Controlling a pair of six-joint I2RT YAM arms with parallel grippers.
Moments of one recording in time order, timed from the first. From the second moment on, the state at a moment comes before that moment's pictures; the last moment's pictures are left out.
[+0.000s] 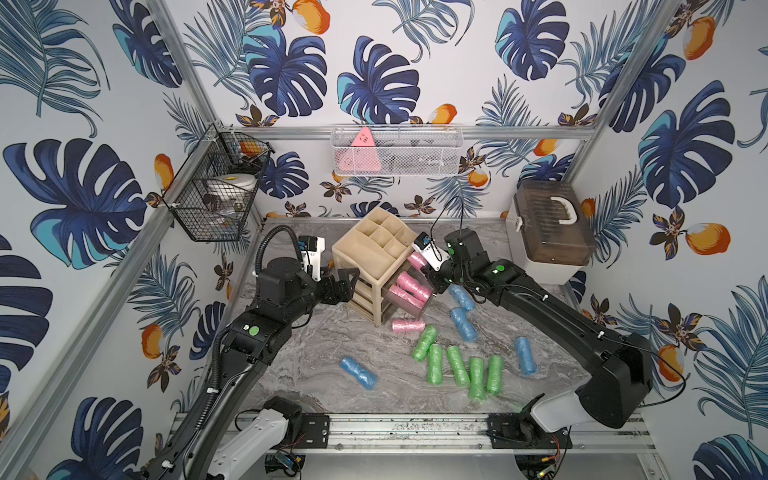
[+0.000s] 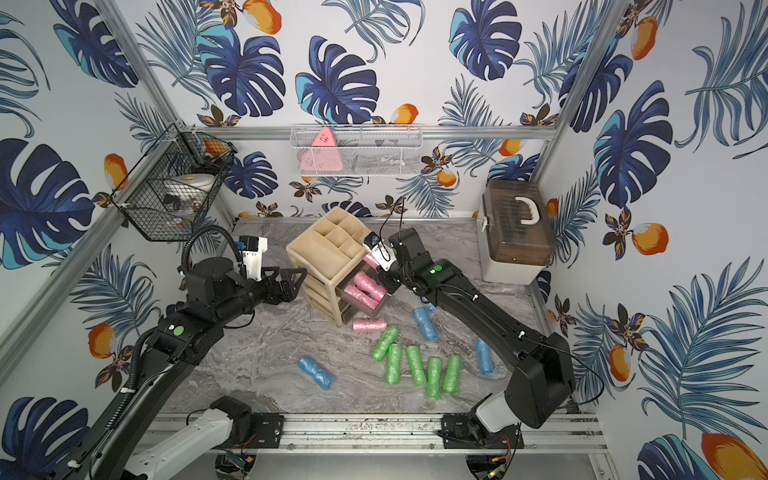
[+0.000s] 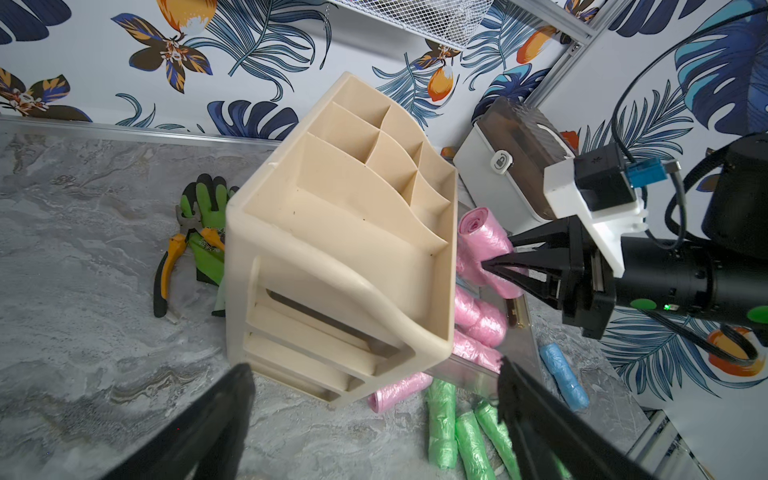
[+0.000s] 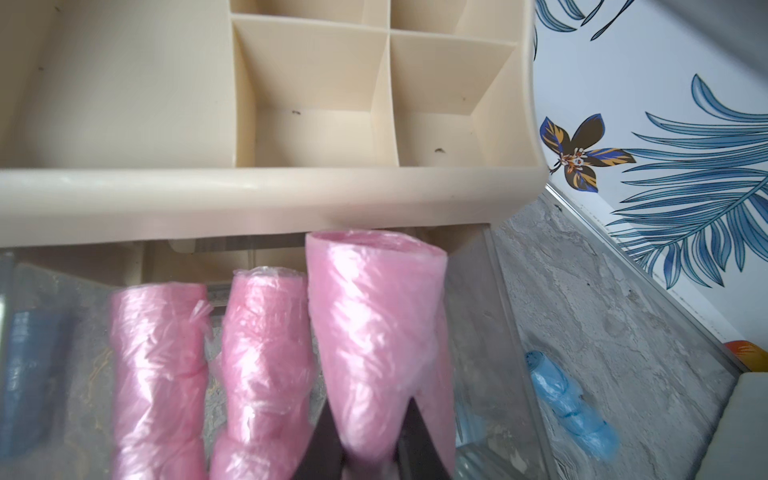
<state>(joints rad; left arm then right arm) -0.29 0.89 1.02 -0.51 0.18 -0.37 0.63 1.50 1.33 -0.54 -0.01 -0.28</state>
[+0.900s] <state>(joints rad) -0.29 0.90 1.03 -0.49 0.19 -0.37 0.61 1.25 1.14 -0.45 0.08 -0.07</state>
